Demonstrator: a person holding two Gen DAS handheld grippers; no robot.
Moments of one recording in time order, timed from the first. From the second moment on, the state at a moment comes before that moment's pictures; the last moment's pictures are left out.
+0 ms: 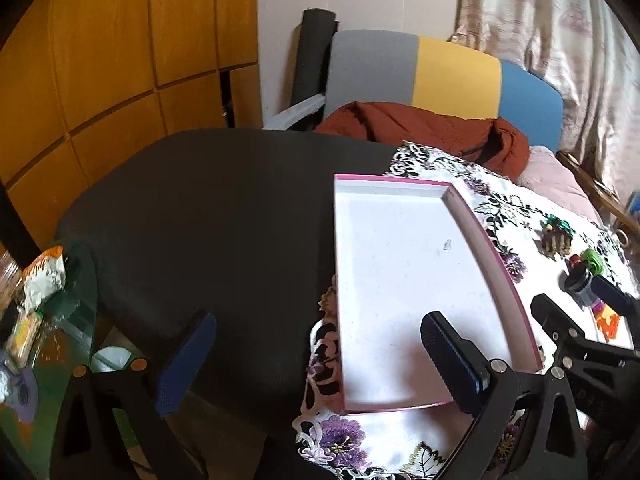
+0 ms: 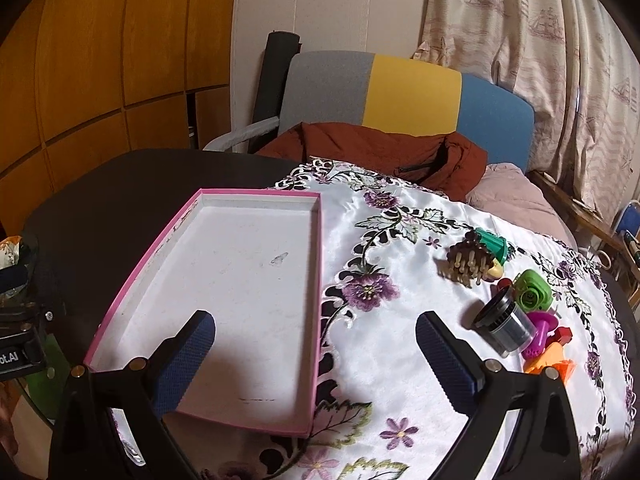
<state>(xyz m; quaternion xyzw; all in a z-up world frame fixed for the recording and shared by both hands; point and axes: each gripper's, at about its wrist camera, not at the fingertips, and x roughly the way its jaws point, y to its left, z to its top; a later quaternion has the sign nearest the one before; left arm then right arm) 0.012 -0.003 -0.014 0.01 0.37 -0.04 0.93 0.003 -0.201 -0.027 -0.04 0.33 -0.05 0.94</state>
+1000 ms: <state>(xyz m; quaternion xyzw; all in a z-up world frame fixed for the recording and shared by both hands) 0.048 -0.101 0.002 0.03 0.41 -0.25 0.88 -0.020 -0.481 0.000 0.20 0.32 -0.28 0.88</state>
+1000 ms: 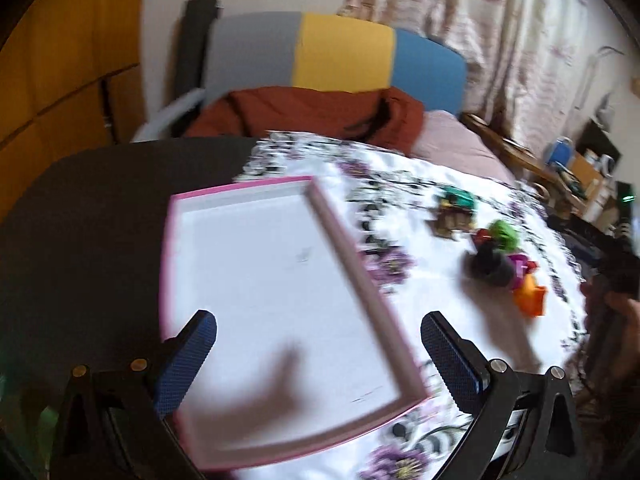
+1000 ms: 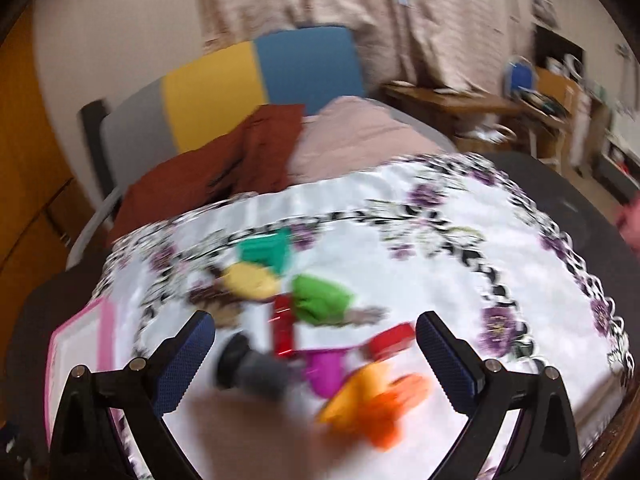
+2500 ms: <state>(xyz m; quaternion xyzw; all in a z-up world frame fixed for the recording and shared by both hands) 0.047 -0.349 -0.073 0.17 0.43 -0.44 0.77 -0.040 -0.539 -0.035 0.39 0.32 -0.27 0.82</state>
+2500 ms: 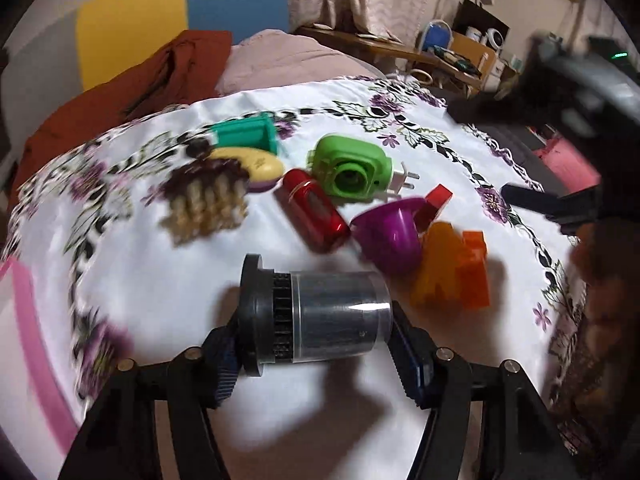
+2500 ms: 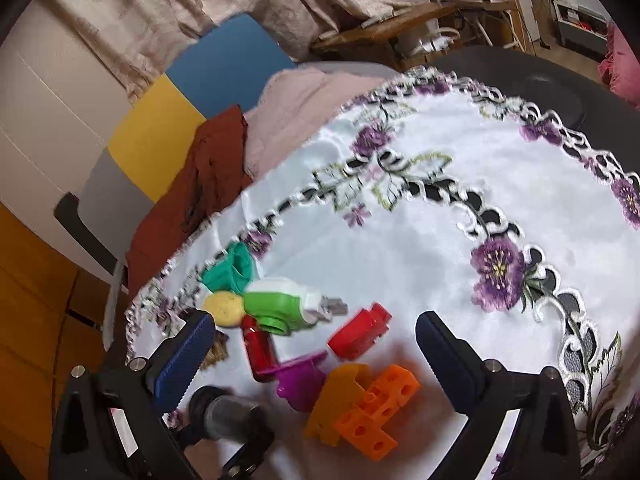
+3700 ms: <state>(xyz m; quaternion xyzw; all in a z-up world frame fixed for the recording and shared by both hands) 0.036 -0.176 -0.012 0.03 0.41 -0.37 0.83 -0.054 -0.525 -0.076 0.35 0.49 -0.28 0.75</state>
